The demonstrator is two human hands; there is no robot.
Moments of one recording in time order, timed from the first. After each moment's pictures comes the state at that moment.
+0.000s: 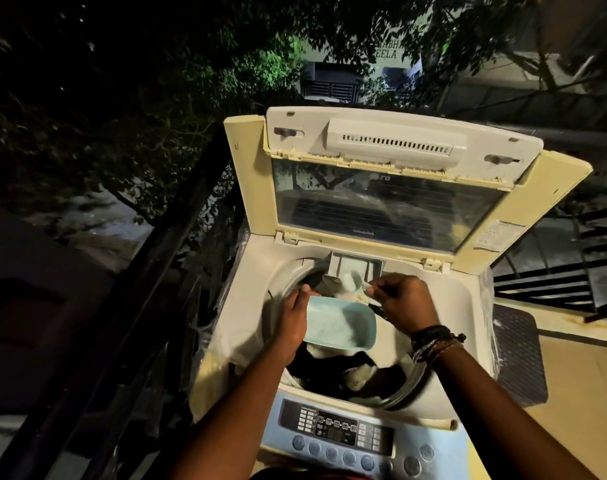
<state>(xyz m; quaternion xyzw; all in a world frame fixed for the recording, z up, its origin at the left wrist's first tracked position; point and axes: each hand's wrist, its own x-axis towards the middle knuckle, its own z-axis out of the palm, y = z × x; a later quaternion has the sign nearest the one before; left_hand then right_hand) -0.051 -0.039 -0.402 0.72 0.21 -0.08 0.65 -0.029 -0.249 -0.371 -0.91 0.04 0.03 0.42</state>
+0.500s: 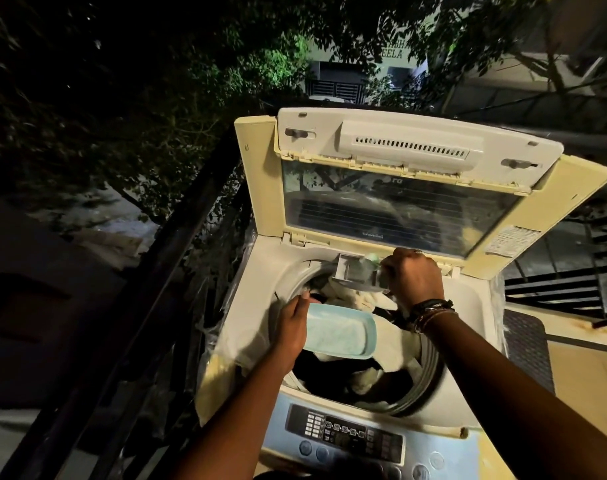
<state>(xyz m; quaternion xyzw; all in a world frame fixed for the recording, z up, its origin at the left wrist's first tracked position) -0.052 -0.023 -0.412 0.71 0.24 -0.08 0.65 0.022 -0.251 -0.370 -0.99 -0.06 -0.06 0.08</state>
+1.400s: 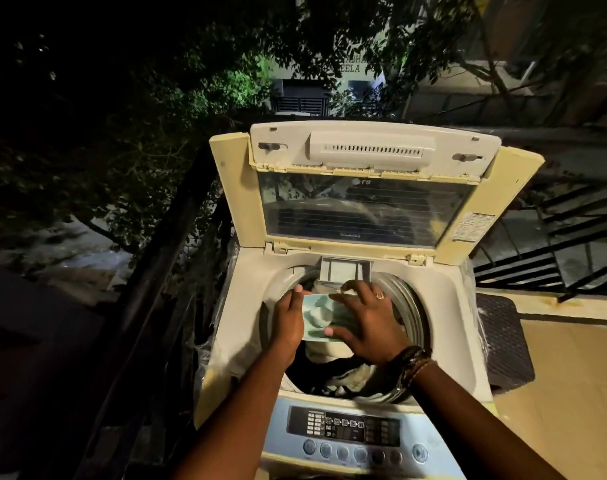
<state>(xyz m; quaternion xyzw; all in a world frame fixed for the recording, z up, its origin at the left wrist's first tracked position) -0.045 -0.031 -0.394 0.70 0.21 -0.09 0.67 -0.073 -0.208 -0.381 -0.96 -0.16 -0.04 0.24</state>
